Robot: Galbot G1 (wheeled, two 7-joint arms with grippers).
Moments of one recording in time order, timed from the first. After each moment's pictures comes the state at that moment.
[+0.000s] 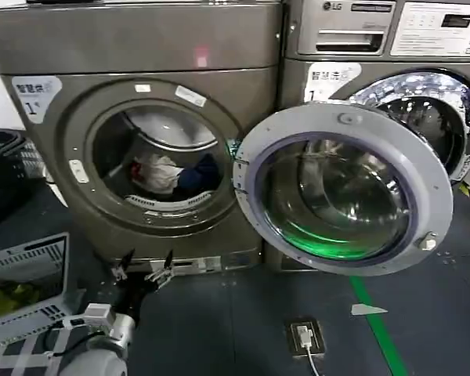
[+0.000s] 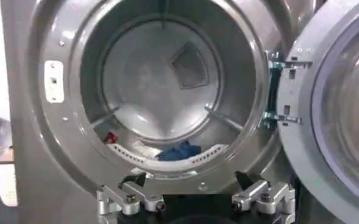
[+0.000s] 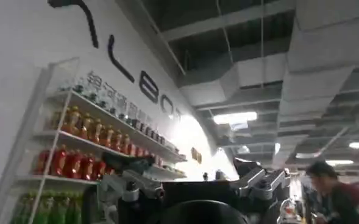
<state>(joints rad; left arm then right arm) 1.36 -1.56 -0.61 -2.16 -0.03 0.39 0.15 -1.79 0.88 2.43 1.77 0.81 -0.34 -0.05</state>
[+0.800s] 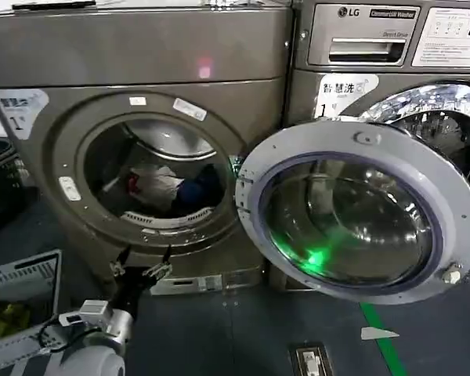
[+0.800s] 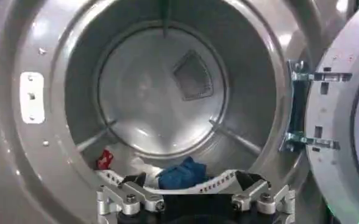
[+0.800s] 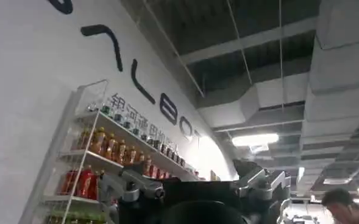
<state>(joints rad) 1.35 -1.56 -0.62 -2.17 -0.04 0.39 0.16 -1.79 0.89 2.42 1.77 0.82 -0.24 -0.11</state>
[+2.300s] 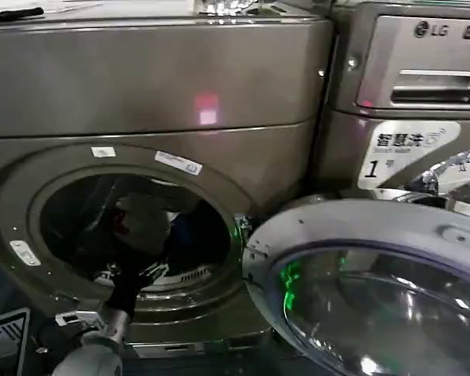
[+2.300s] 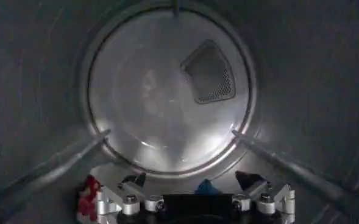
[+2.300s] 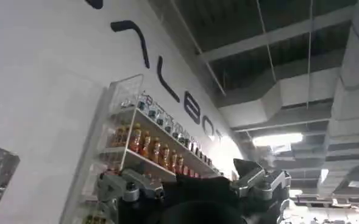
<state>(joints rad) 1.34 -1.56 -0.63 -2.16 -0.06 0.39 0.16 -1.76 0.91 2.38 1.80 0.82 -0.23 -0.14</state>
